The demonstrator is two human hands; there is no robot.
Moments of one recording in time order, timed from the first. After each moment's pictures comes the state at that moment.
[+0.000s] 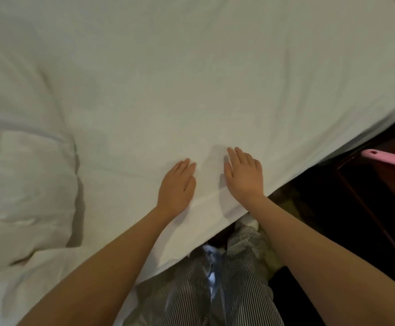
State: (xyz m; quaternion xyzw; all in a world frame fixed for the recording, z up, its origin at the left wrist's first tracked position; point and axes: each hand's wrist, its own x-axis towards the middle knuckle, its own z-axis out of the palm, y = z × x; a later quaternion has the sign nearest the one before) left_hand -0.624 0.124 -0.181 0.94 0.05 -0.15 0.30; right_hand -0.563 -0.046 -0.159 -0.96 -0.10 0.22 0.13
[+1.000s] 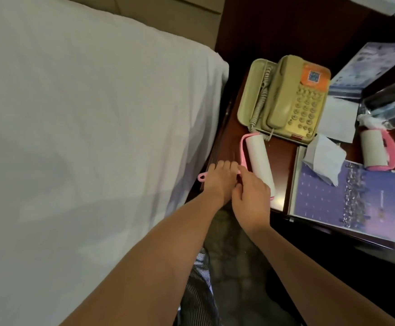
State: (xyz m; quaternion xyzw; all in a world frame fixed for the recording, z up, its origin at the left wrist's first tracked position) left_hand -0.412 -0.377 -0.198 0.87 -0.43 -0.26 -0.01; right_hand -0.497 -0.413 -0.152 -0.91 0.33 0.05 0.25
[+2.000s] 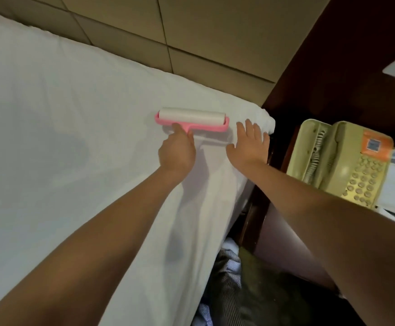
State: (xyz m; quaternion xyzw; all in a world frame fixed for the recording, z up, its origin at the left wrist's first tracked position) left_hand -0.154 -0.297 -0.111 0.98 -0.08 -0.16 0.13; right_hand -0.208 -0.439 -0.132 -0.94 0.24 0.18 0.14
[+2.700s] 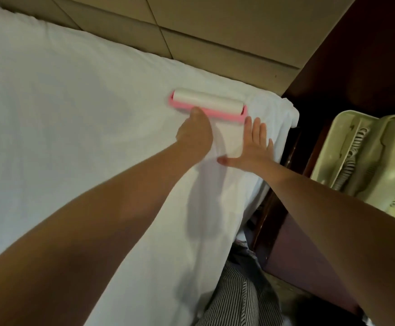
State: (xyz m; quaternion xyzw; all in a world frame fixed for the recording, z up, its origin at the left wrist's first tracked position) left_hand -0.095 -0.359 -0.145 0.95 0.00 -0.30 0.09; right_hand -0.179 -0.470 -0.208 -0.88 0.22 0.30 0.30
